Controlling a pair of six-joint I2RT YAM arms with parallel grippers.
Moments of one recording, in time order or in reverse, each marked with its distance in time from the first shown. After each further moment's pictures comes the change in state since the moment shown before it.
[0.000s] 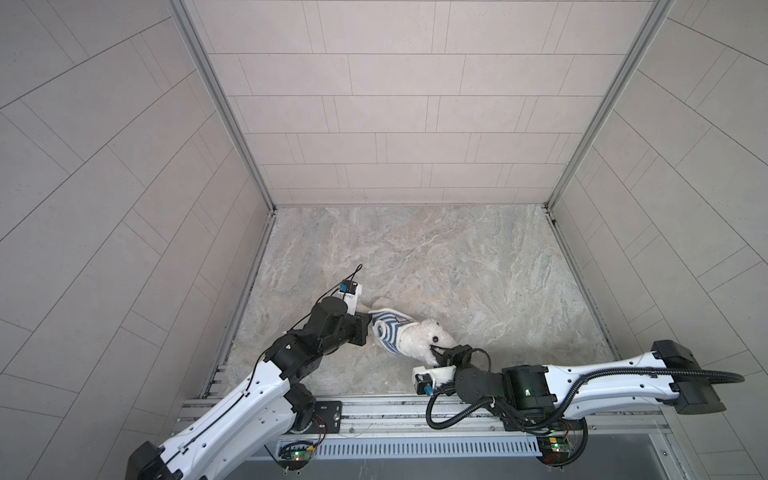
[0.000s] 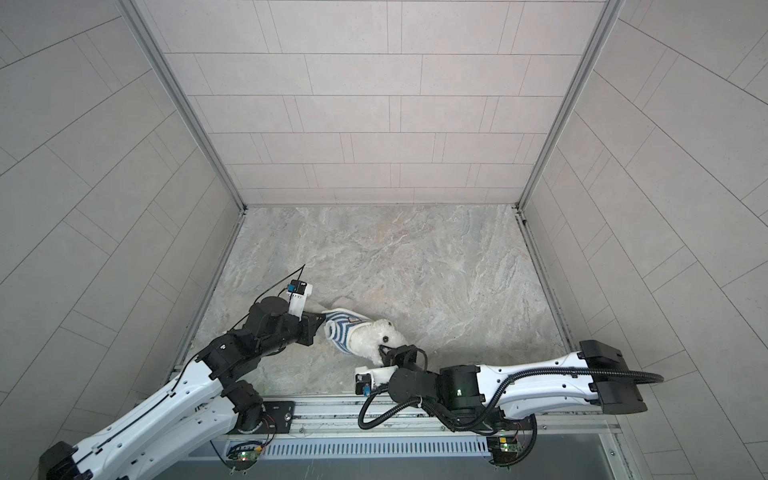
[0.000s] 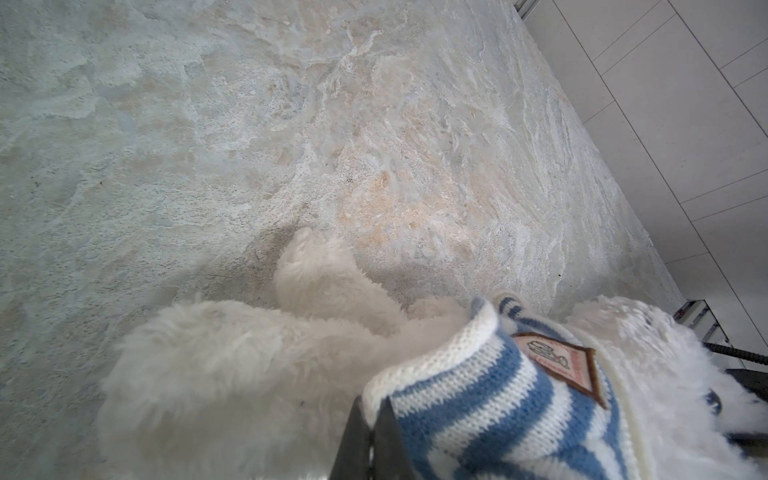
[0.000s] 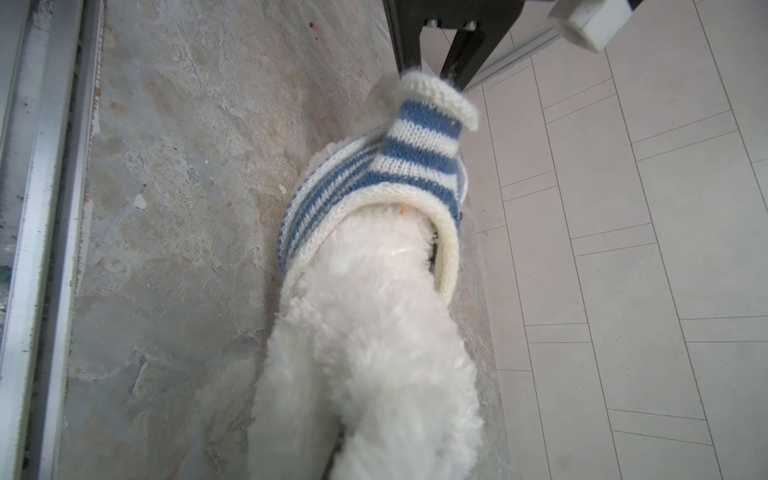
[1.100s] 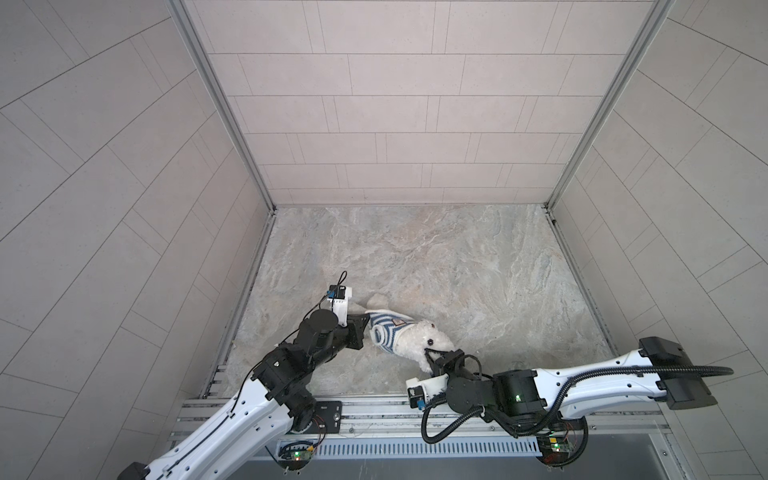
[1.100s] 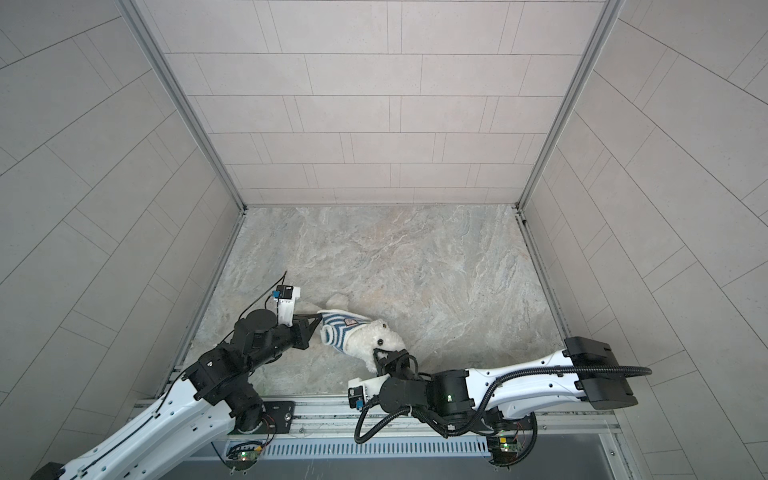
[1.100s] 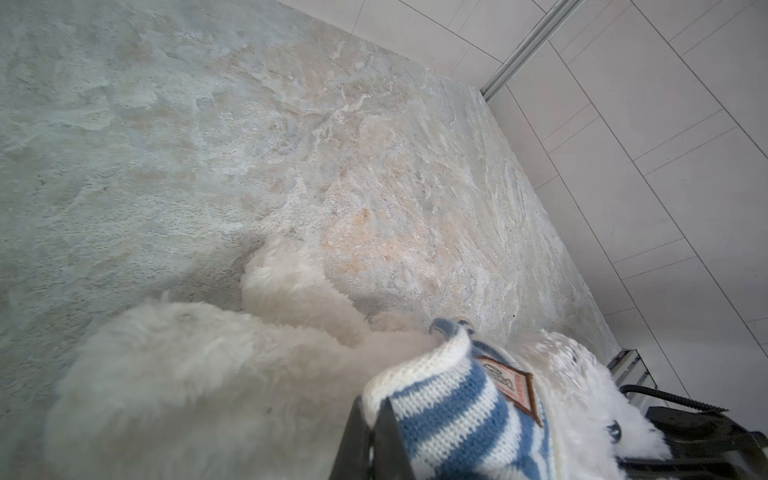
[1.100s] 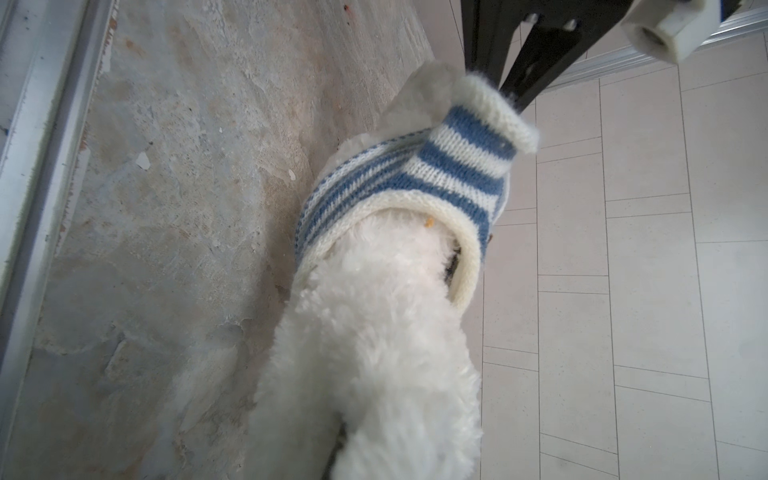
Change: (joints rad) left arm -0.052 -0.173 -0.060 0.025 -0.083 -0.149; right arm 0.055 0.097 0.028 0.022 0.076 -0.164
